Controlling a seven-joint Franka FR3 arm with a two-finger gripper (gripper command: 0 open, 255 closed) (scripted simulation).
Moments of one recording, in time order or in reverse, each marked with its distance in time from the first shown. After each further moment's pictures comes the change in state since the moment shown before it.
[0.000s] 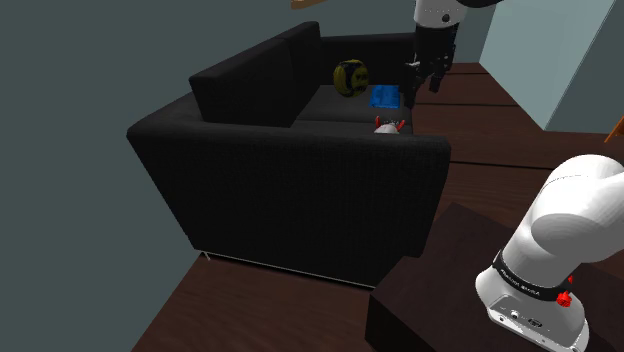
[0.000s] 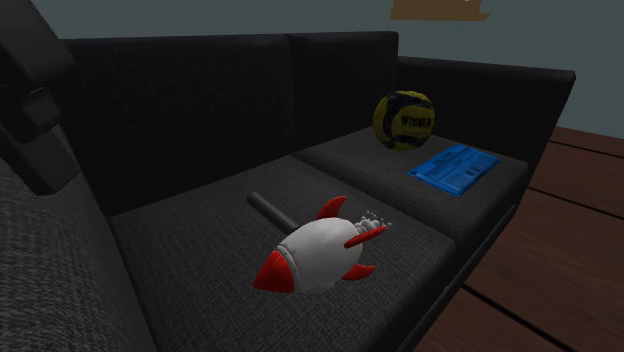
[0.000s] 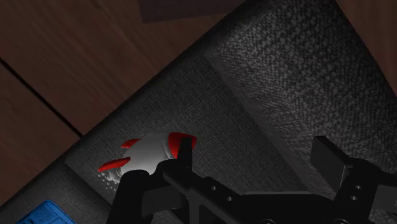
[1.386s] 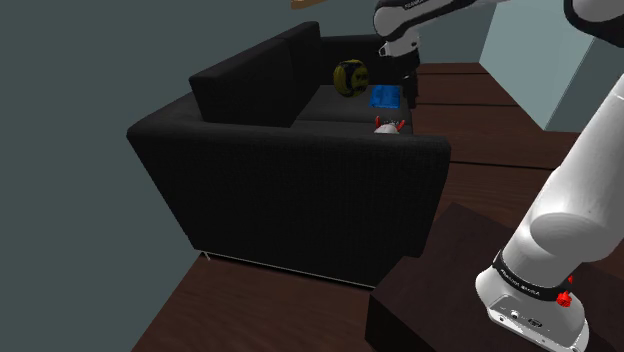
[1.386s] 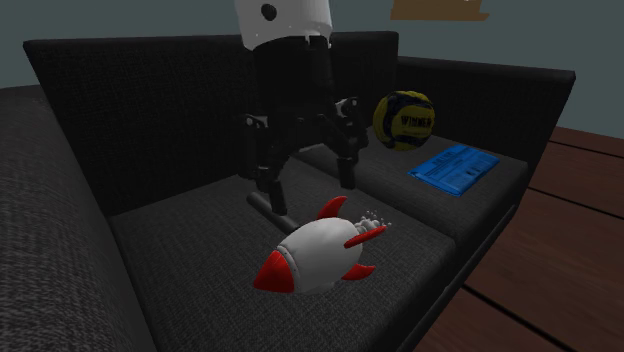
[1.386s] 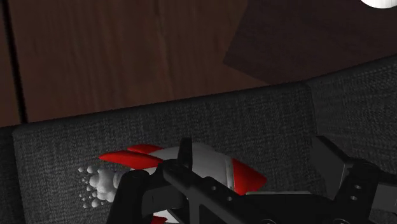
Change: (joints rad) arm -0.010 0.741 -0.364 0.449 -0.106 -0.036 -0.852
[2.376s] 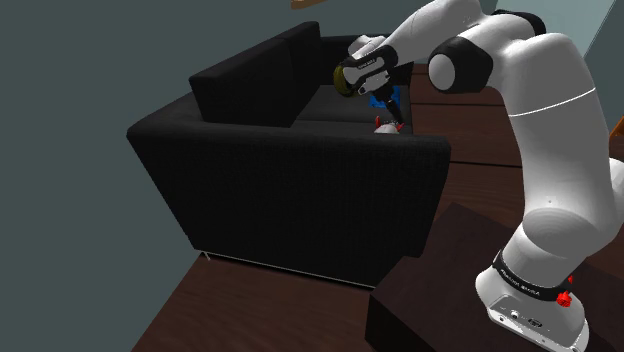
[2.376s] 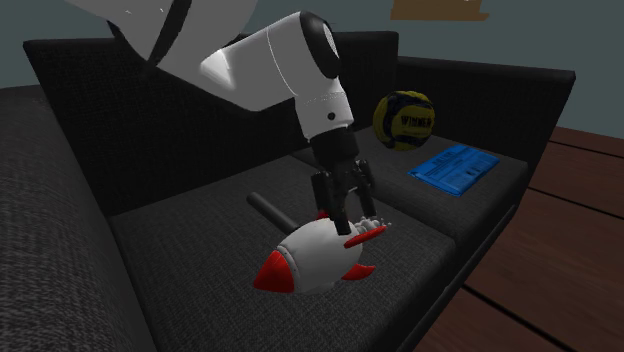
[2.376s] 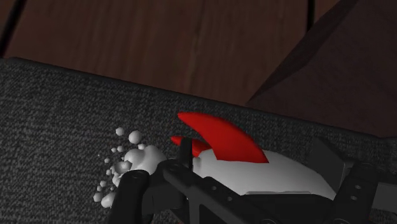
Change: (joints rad) arm -0.112 0.645 0.003 0.528 -0.013 -0.076 -0.461
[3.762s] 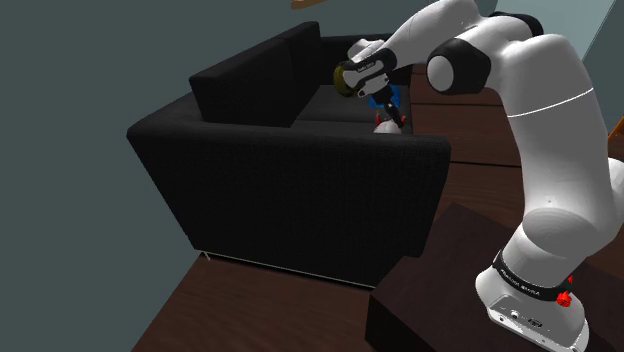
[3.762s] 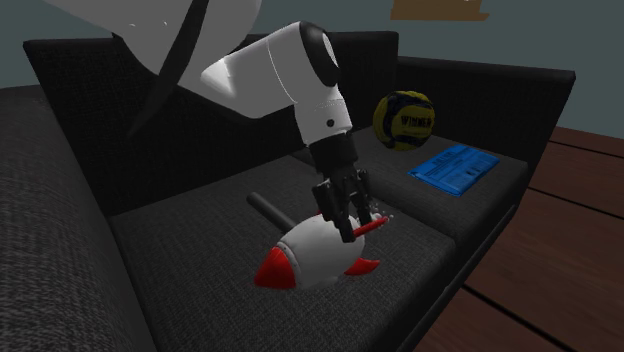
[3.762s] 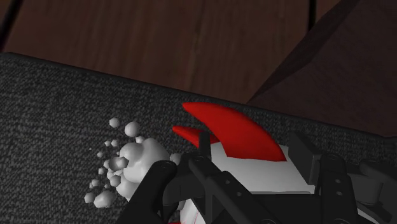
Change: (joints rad) arm 0.000 0.011 0.003 -0.010 0.001 0.017 0.004
